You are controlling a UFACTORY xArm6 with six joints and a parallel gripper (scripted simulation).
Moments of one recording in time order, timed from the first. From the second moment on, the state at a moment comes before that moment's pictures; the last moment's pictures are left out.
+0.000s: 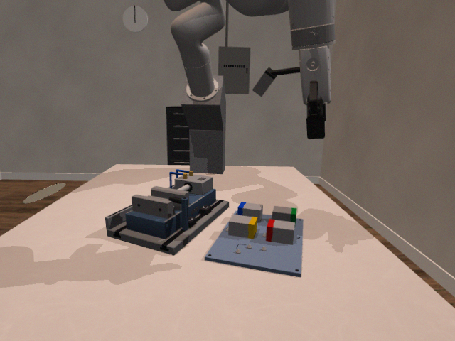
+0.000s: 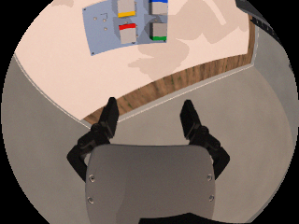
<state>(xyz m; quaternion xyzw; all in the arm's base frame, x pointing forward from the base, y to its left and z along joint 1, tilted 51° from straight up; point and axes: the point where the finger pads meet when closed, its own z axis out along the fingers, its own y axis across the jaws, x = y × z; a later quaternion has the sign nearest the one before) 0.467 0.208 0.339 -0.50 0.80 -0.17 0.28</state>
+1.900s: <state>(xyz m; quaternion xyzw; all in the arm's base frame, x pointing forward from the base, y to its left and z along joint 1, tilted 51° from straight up) 0.350 0.134 0.314 -0.47 0.77 -0.32 0.29</state>
